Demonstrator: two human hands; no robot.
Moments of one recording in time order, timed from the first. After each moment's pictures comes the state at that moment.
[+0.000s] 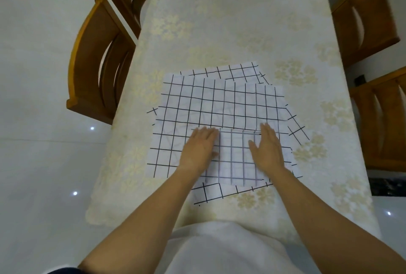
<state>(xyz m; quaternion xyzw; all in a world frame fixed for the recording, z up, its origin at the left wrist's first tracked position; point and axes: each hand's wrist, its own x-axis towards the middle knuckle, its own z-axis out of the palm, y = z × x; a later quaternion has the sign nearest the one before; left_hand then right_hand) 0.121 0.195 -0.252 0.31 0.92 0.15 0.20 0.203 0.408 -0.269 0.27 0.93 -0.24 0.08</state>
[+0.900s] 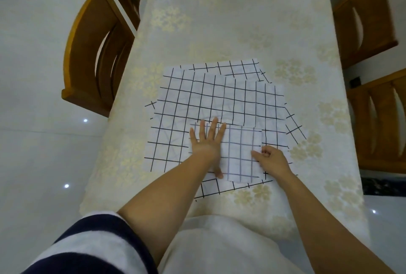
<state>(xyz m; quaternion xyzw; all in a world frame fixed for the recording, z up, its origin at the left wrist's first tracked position) 0.121 0.239 -0.258 0.25 0.87 -0.07 0.41 0.236 0.417 -0.252 0.43 0.76 -0.46 0.16</state>
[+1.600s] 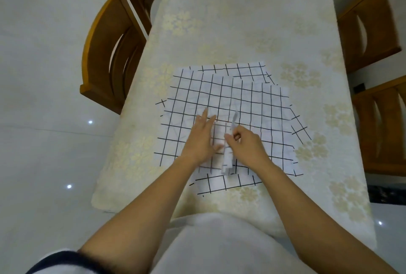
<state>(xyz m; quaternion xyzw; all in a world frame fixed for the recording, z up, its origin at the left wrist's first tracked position) 0.121 0.176 -0.251 0.22 0.89 0.33 0.23 0.186 0.321 -0.190 0.21 0.89 -0.39 0.11</state>
